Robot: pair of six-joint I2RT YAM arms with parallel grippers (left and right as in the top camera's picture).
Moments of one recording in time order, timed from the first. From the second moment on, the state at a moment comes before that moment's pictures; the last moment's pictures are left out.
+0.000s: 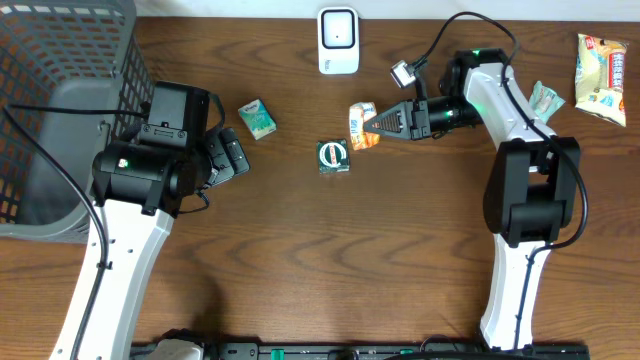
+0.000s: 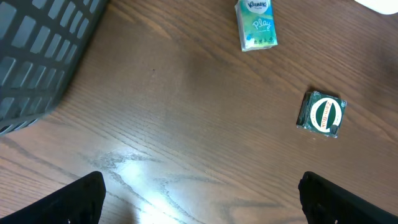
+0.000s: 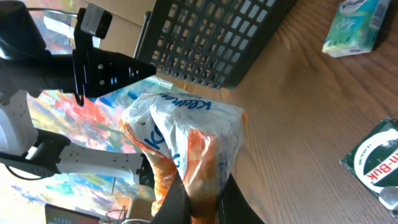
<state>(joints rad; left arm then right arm) -0.20 1.31 1.39 -1.20 -0.11 -0.59 0.10 2.31 1.90 -1.68 -1.46 -1.01</state>
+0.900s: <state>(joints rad) -0.20 1.31 1.39 -1.20 -0.11 -0.59 0.14 2.31 1.90 -1.64 -1.45 -1.01</state>
